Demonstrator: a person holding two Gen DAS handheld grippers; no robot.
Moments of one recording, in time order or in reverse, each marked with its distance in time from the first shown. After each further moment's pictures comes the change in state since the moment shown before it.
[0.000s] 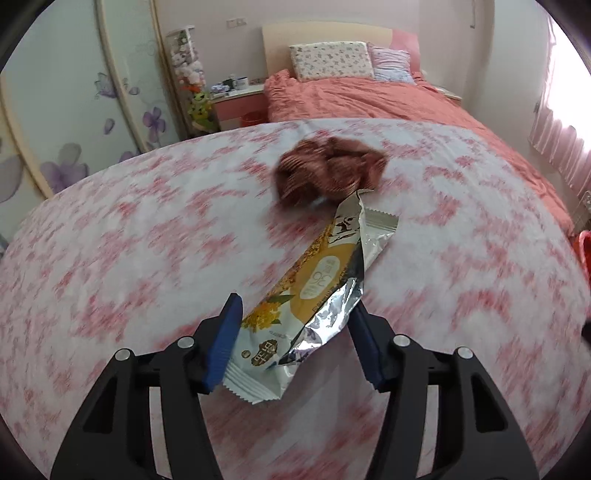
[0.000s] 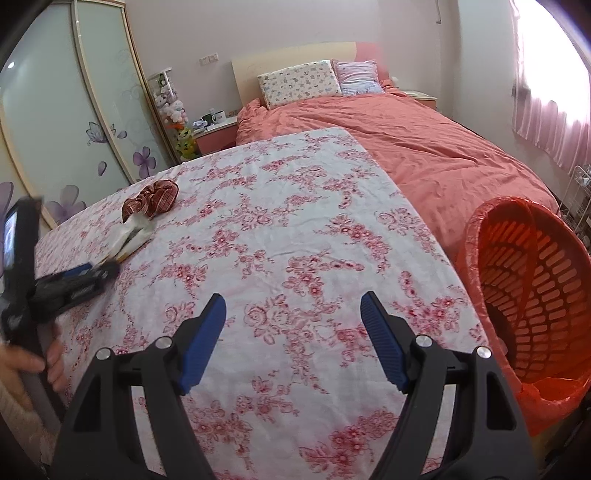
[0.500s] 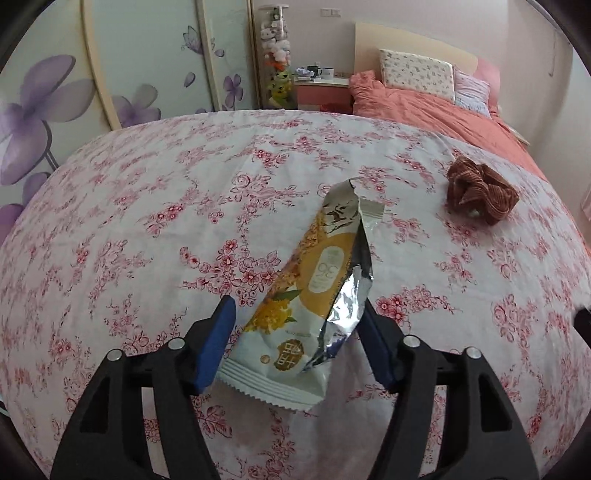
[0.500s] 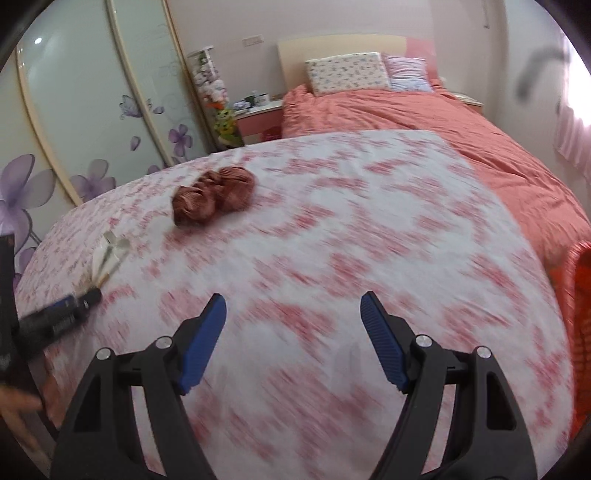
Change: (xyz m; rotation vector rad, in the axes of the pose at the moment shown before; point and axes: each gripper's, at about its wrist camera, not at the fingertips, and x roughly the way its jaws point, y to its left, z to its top) left arm 0.002 0.099 -0.013 -0.271 0.038 0.120; right arm 0.063 0.101 0.036 -0.101 0.054 0.123
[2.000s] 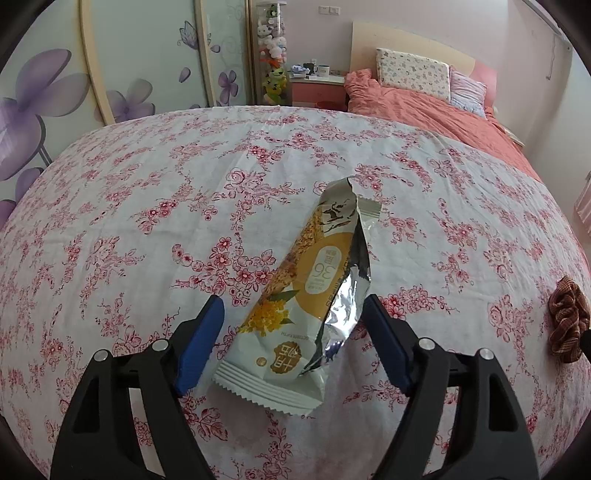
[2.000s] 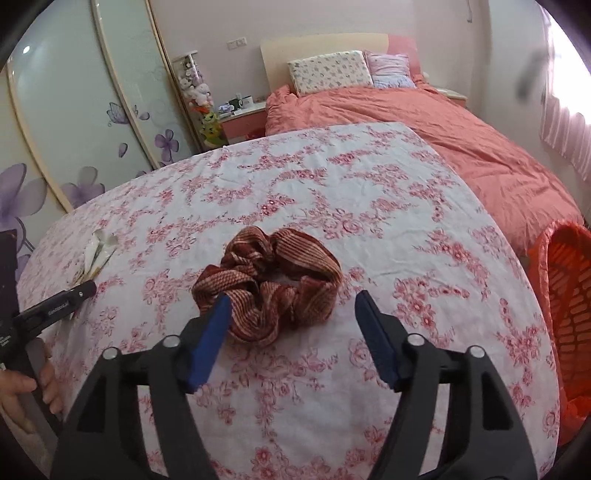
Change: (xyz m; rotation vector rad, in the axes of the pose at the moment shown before) left arm 0.003 0.001 -0.002 0.002 0.007 -0.021; right arm -0.030 -0.030 -0.023 0.038 -0.010 -0.059
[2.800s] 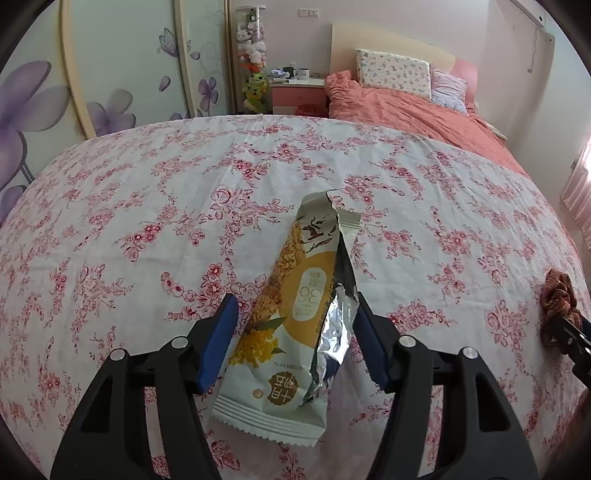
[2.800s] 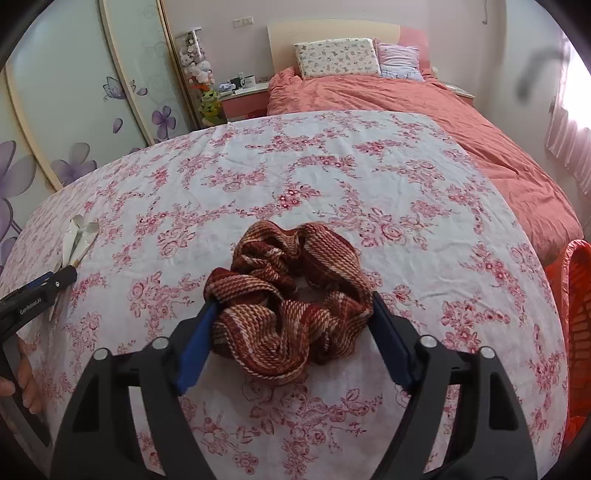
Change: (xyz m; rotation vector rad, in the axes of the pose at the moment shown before) left arm 0.007 0.006 0.012 0.054 -0.016 -0.069; right arm 0.040 0.023 0.011 -0.047 0.076 -0.030
